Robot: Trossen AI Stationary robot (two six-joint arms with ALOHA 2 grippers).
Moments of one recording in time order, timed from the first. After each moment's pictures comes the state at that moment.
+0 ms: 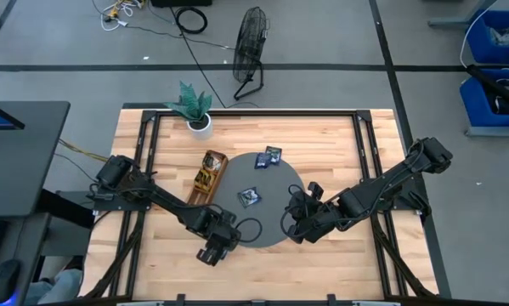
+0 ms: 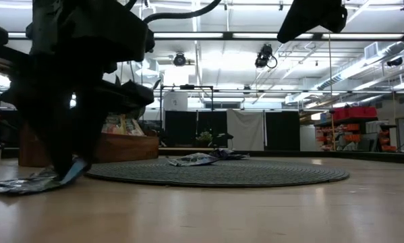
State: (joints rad) left arm -0.45 1.85 1.12 -0.51 0.02 0.03; right arm 0.52 1.52 1.20 -0.72 0.56 0.85
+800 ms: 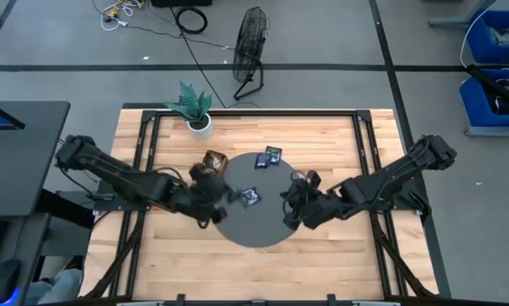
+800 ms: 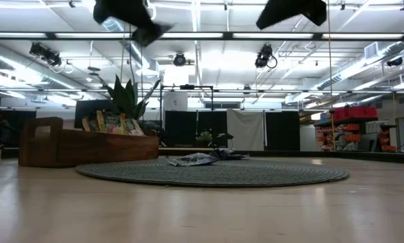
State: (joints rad) left arm -0.41 1.37 1.13 -0.63 -0.72 -0.62; right arm 0.44 1.46 1.20 -0.63 0.66 0.75
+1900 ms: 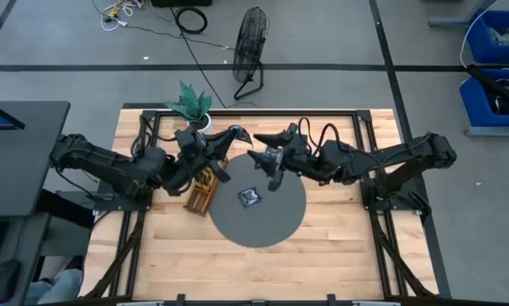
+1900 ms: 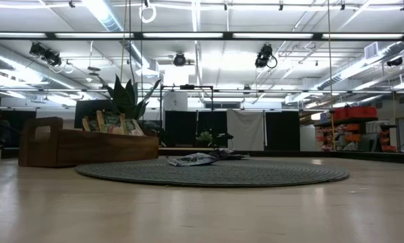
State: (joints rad) left arm -0.29 1.29 1.13 0.61 -0.91 -0.07; right arm 0.18 1.45 1.20 0.49 0.47 0.04
